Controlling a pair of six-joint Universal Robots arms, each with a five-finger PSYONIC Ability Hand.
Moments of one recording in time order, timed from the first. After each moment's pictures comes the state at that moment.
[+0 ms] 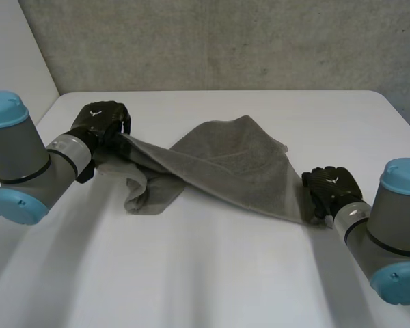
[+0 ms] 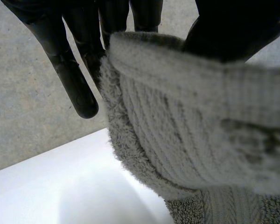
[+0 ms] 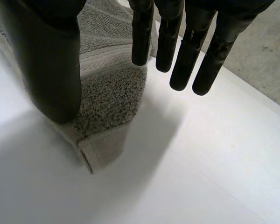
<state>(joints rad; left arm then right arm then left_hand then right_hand) 4.48 -2.15 -1.32 3.35 -1.29 3.18 1.86 -1.09 1.75 -0.29 1.54 2.80 1.17 1.20 1.20 1.20 1.01 0.53 0.54 0.54 0.54 0.38</state>
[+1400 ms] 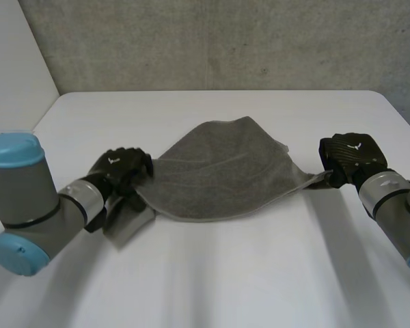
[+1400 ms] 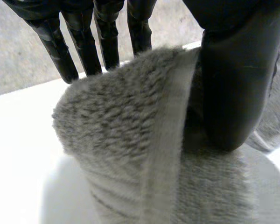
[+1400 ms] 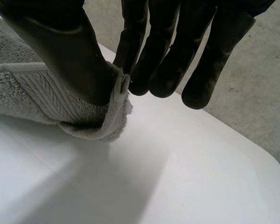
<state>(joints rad) 4.42 -2.07 -1.61 3.34 -1.29 3.20 1.77 -1.24 1.71 -0.24 1.40 2.85 0.41 0.42 0.43 0.42 0.21 1.37 1.33 1.33 1.33 0.92</state>
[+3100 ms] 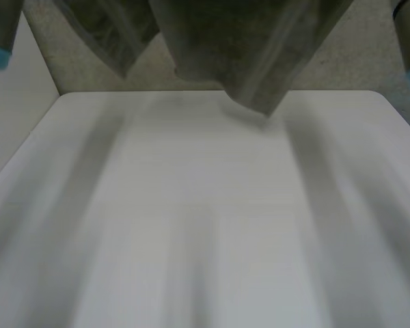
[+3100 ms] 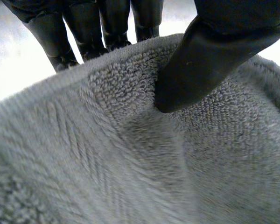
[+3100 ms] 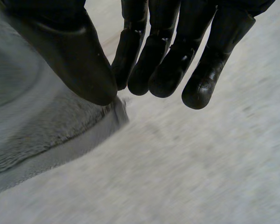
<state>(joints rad) 4.42 -2.16 -0.44 3.31 -1.33 3.09 1.88 -0.99 0.51 0.02 1.52 2.70 1.25 1.34 1.34 1.36 1.12 1.37 1.34 1.33 1.33 0.92</state>
